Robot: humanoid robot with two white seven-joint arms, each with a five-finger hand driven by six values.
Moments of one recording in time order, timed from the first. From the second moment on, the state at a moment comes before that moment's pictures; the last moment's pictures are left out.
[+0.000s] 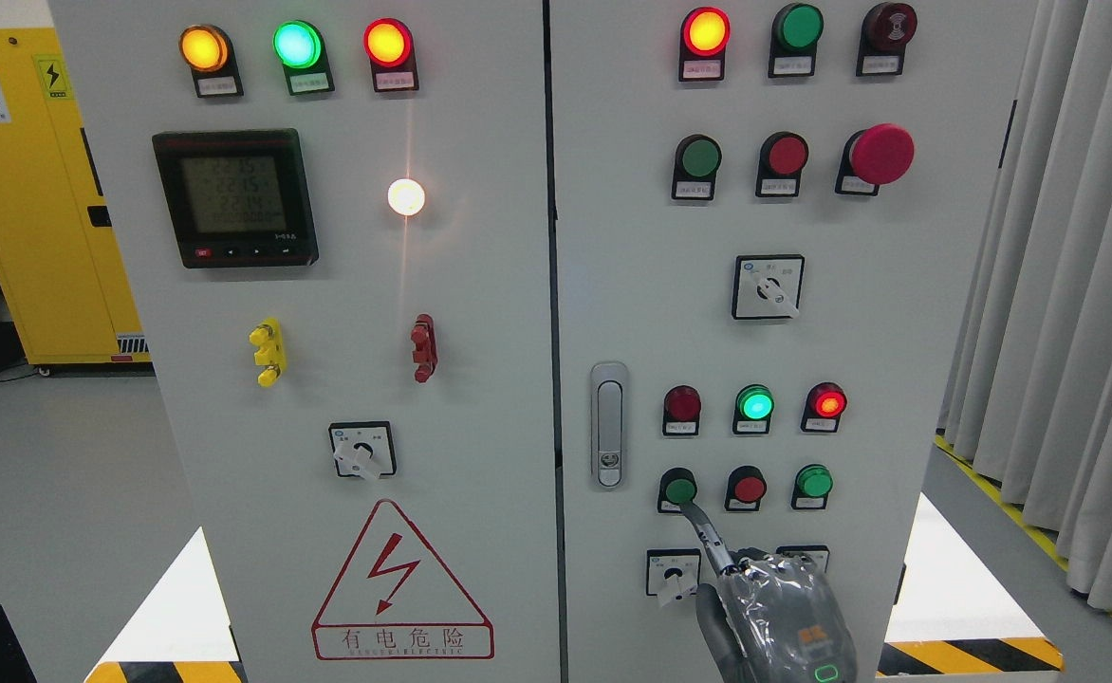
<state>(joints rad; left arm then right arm) 0.06 -0.10 -0.10 -0.13 0.08 -0.05 -0.06 -0.19 0.09 0.05 -1.78 1.39 -0.22 -0.04</state>
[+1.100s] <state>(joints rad) 0.06 -0.10 -0.10 -0.13 0.08 -0.05 -0.06 -0.21 0.09 0.05 -1.78 1.39 -0.21 -0.03</state>
